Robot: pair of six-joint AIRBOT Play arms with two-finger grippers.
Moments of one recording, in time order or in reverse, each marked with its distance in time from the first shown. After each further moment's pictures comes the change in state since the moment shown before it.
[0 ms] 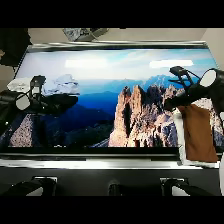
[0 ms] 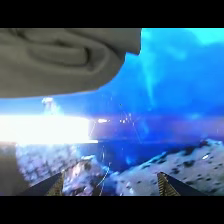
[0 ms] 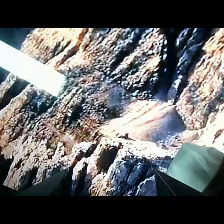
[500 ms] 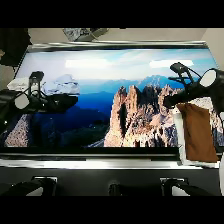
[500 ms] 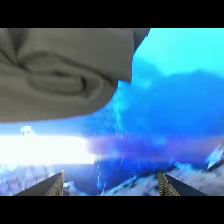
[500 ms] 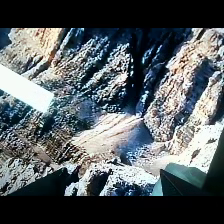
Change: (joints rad) left arm 0.017 0.000 0.025 -0.006 0.075 -0.004; right arm 0.000 0.000 0.000 0.007 -0.073 -0.041
